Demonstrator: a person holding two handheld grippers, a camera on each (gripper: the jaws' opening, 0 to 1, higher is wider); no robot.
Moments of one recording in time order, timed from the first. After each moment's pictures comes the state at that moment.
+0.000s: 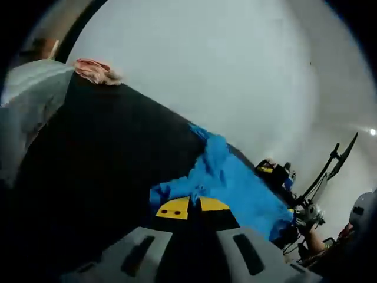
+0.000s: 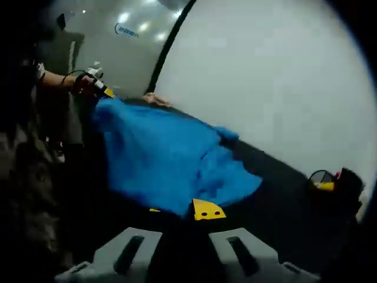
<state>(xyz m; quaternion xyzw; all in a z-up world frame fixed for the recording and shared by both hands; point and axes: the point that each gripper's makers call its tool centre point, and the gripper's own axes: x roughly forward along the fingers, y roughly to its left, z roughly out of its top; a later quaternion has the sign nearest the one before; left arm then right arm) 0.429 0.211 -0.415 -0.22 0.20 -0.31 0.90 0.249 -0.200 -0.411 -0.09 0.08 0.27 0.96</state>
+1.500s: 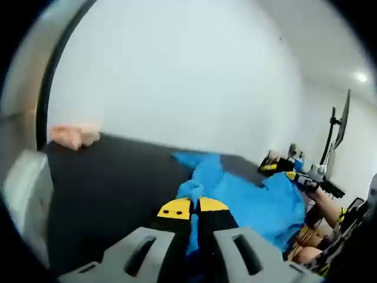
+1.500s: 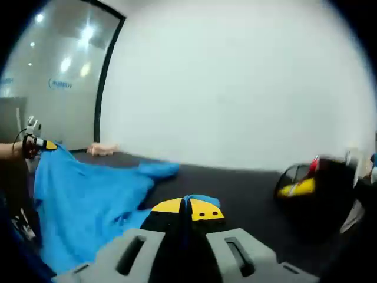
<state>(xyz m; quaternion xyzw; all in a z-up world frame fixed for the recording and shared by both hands) 0.454 0.185 -0.259 -0.10 0.08 -0.36 0.92 0.365 -0.346 -0.241 -0.02 -0.04 0.07 1.00</state>
